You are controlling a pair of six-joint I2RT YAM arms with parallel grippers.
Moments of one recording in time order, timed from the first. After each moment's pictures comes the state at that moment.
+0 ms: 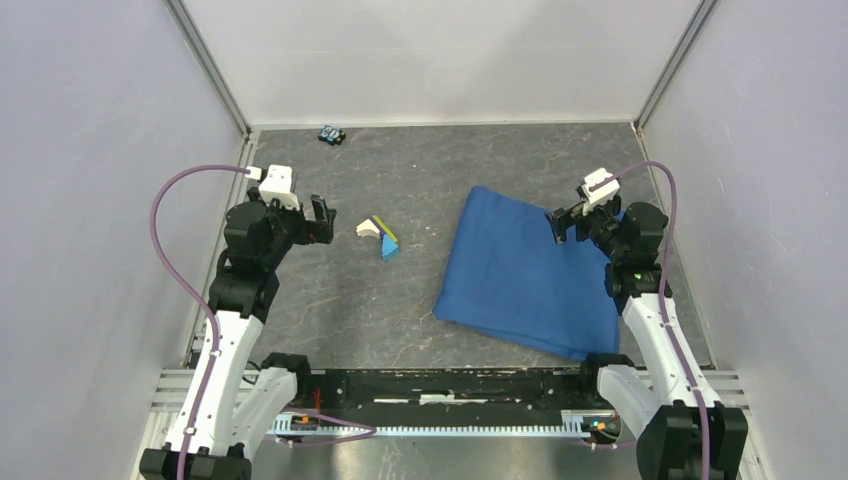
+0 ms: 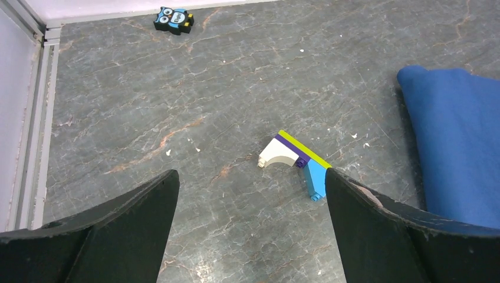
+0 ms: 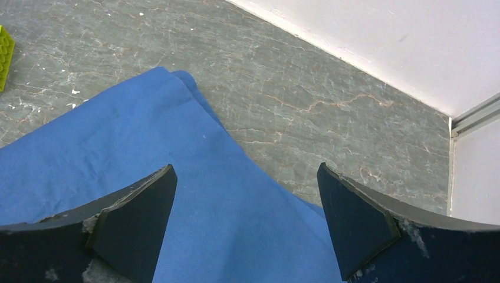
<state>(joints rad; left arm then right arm) -0.09 0.76 0.81 -0.31 0.12 -0.02 -0.04 0.90 0.59 0.11 -0.46 -0.31</state>
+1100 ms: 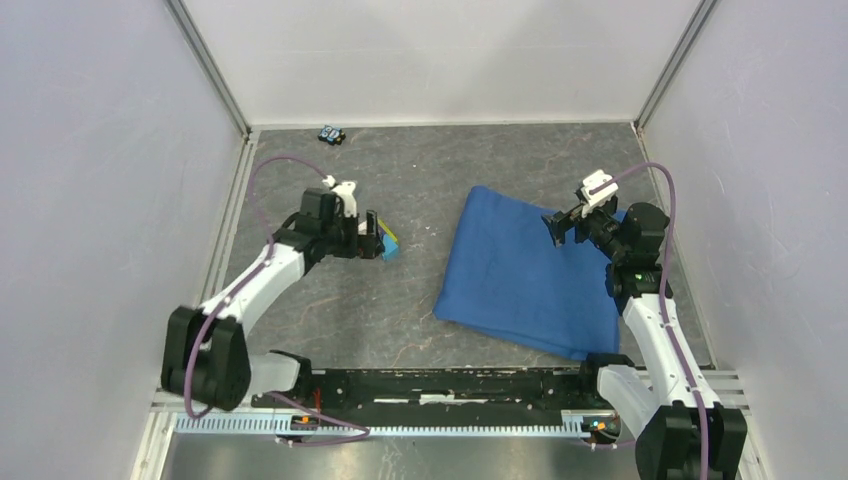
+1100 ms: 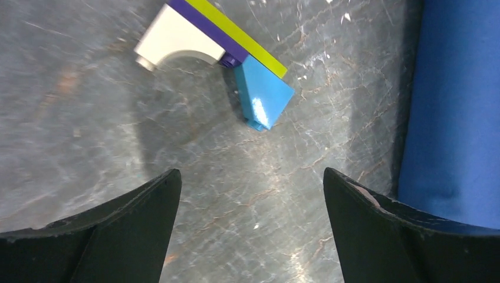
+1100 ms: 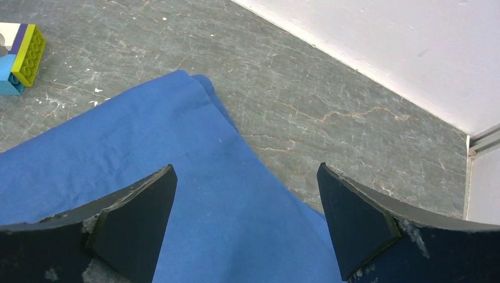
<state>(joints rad) -0.25 1.25 0.80 -0.34 0.22 -0.18 -0.05 0.90 0.59 0.11 -0.54 -0.32</state>
